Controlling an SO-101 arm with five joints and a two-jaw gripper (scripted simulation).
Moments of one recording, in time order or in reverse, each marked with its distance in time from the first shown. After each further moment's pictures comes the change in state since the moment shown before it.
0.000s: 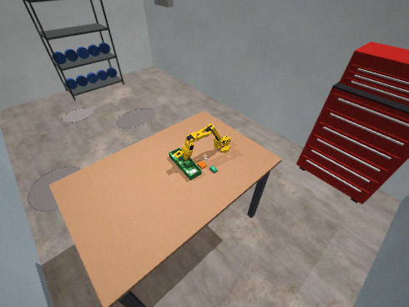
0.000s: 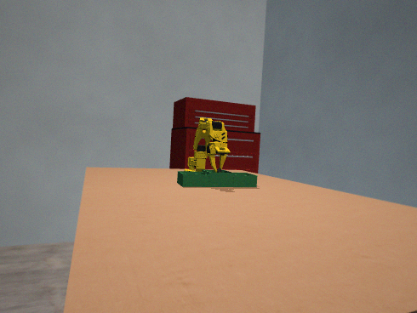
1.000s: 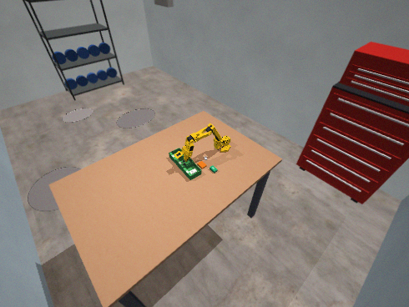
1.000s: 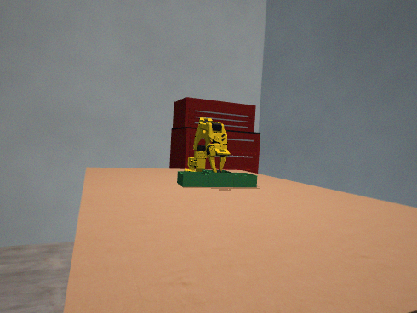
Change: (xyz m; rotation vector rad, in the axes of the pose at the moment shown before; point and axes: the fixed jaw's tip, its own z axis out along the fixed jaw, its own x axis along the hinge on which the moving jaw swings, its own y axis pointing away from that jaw) arm 0.001 0.000 0.006 0.000 -0.004 0.000
